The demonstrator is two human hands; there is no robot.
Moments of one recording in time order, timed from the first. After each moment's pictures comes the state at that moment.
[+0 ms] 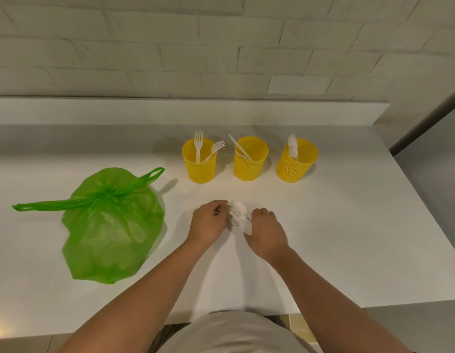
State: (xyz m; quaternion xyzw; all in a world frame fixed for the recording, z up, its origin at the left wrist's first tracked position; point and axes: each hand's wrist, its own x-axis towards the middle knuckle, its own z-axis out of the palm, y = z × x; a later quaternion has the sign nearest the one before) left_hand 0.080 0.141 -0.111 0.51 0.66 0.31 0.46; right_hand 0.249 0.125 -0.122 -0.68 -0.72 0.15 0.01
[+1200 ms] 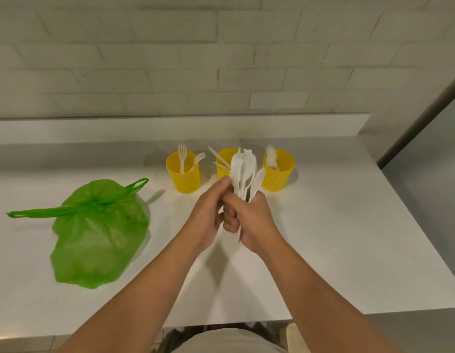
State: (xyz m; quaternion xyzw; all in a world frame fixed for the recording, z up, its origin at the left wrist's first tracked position) left_hand 0.147 0.129 -0.004 0.36 0.46 0.46 0.67; right_hand 0.250 0.119 0.002 -0.45 -0.34 0.65 0.51
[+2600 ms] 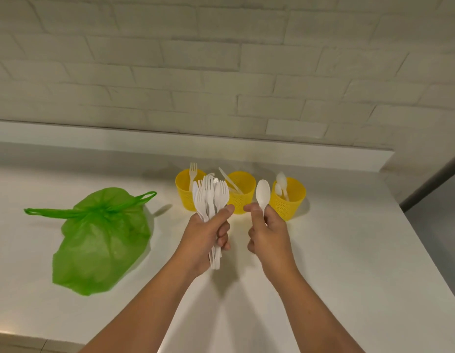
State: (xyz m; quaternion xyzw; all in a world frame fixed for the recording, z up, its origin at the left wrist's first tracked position) left_hand 0.155 0.124 0.003 0.28 0.51 0.53 0.62; right_hand 0.291 0.136 -0.007 -0.55 -0.44 0.52 0.48
